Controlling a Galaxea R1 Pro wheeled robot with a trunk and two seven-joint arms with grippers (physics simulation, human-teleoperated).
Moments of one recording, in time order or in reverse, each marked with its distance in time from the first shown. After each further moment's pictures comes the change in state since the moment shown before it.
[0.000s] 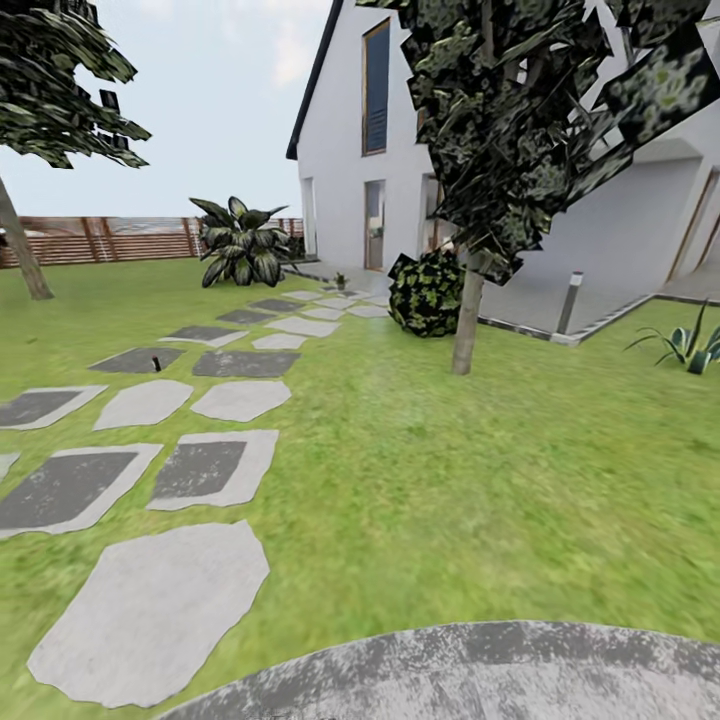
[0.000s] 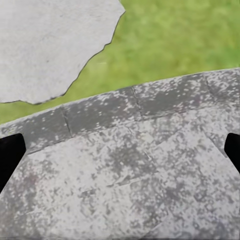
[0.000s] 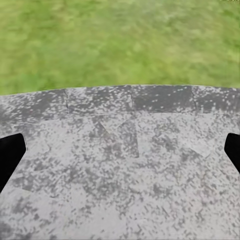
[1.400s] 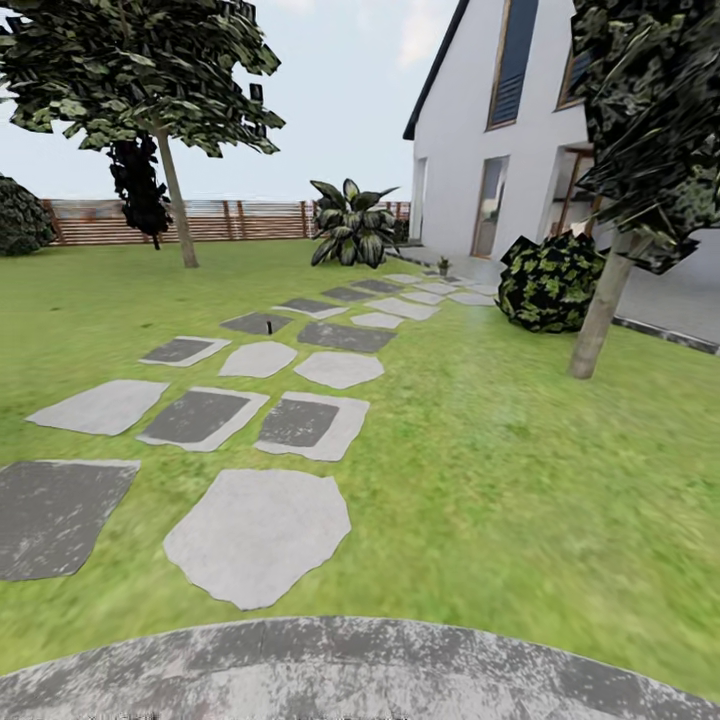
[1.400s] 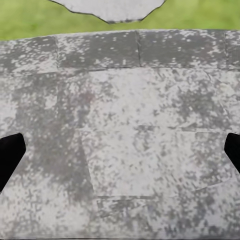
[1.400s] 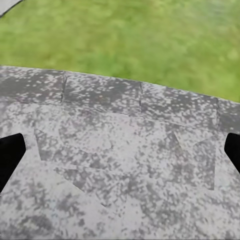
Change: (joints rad) left arm -0.002 -0.001 0.000 0.026 0.001 -0.003 0.000; right arm 0.000 0.000 0.003 0.000 0.000 0.001 0.001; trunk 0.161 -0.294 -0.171
